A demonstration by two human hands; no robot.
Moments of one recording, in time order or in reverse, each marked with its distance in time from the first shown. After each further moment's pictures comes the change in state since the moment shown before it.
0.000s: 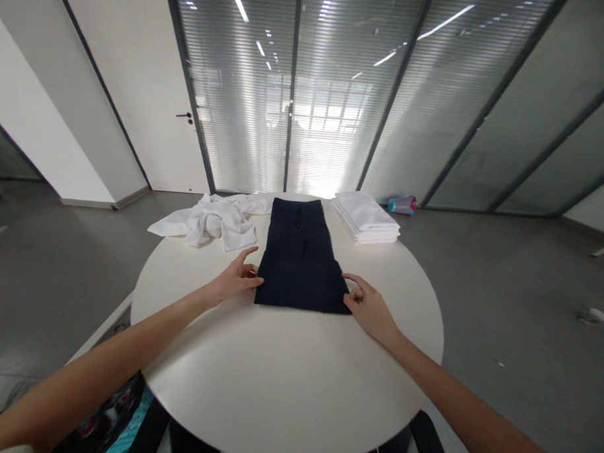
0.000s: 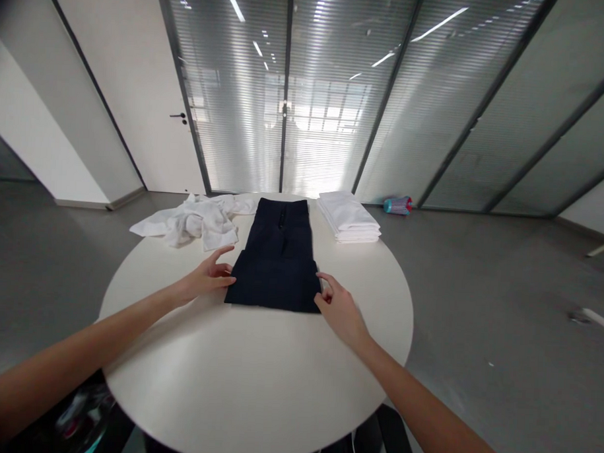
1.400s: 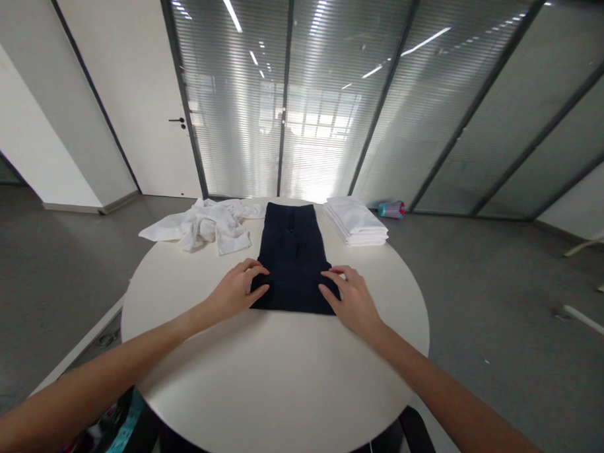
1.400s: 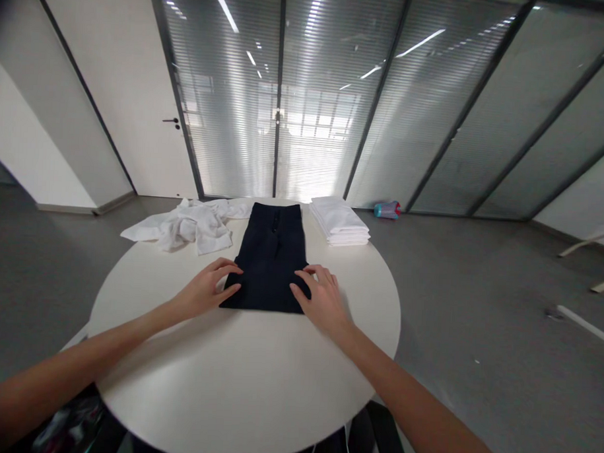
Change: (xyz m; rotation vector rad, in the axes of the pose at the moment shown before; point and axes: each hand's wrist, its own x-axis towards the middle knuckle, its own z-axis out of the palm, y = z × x) left_hand -0.011 0.001 0.022 1.012 0.130 0.536; right_hand 0.006 -0.033 0.002 -0.528 0.148 -0.405
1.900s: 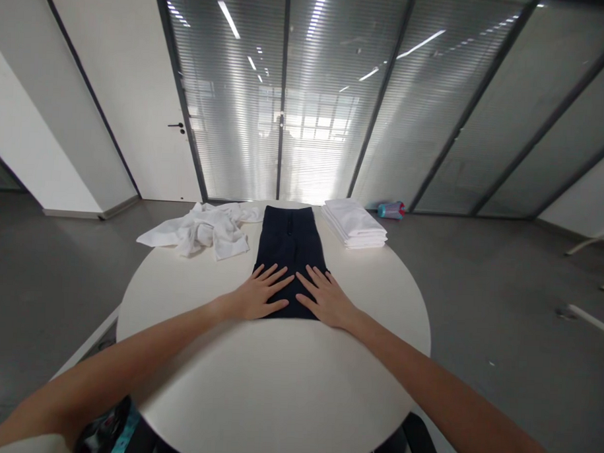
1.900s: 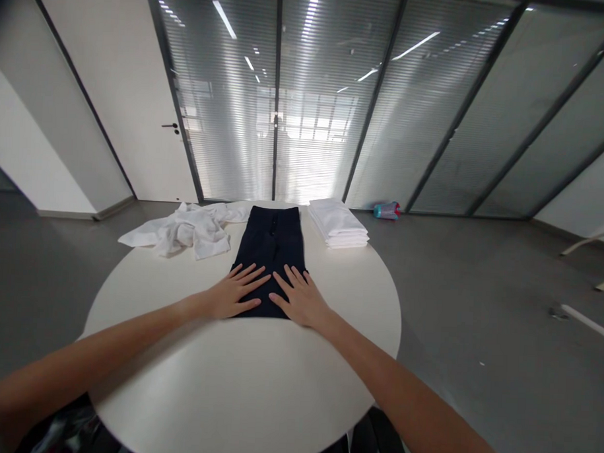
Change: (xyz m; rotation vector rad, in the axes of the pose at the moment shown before) left_hand 0.028 0.001 0.037 0.262 -0.428 0.204; right_hand 0.019 -0.004 0.037 -0.099 -0.412 -0.092
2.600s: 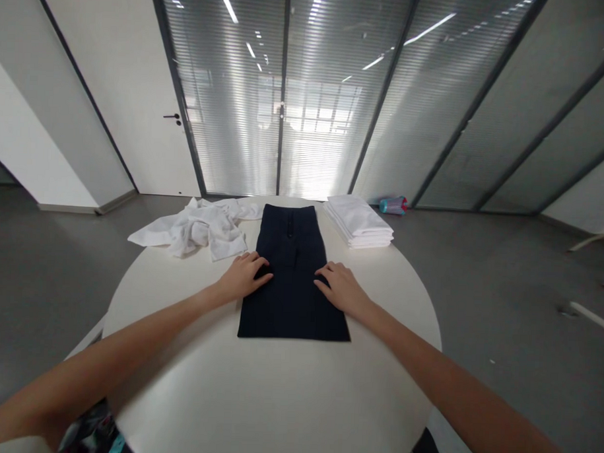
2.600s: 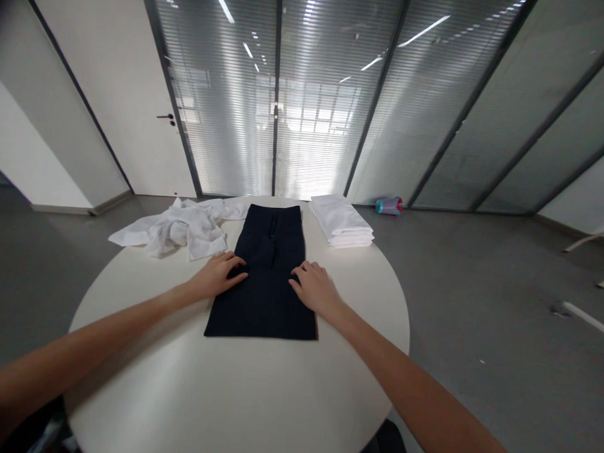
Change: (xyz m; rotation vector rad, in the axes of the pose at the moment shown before) left_hand 0.019 -0.049 -0.008 -0.064 0.267 -0.199; right_hand 0.027 0.039 -0.011 0.010 0.112 0.065
